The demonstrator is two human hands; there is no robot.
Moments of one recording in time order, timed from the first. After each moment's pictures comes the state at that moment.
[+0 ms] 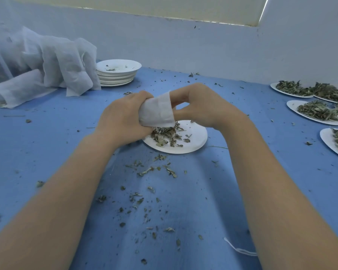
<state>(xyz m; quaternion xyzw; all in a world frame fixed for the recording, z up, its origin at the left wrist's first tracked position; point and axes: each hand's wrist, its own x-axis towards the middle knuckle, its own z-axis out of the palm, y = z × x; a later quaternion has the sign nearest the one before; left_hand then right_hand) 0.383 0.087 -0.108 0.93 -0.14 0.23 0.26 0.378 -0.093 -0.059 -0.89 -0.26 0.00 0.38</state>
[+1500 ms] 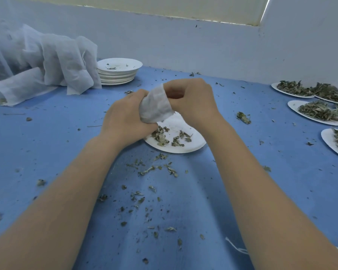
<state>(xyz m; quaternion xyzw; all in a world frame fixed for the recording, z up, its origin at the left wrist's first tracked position) 0.387 0.084 -0.116 0.92 -0.11 0.24 0.29 0.383 -0.069 -0.073 -0.85 -0.19 -0.16 0.46</state>
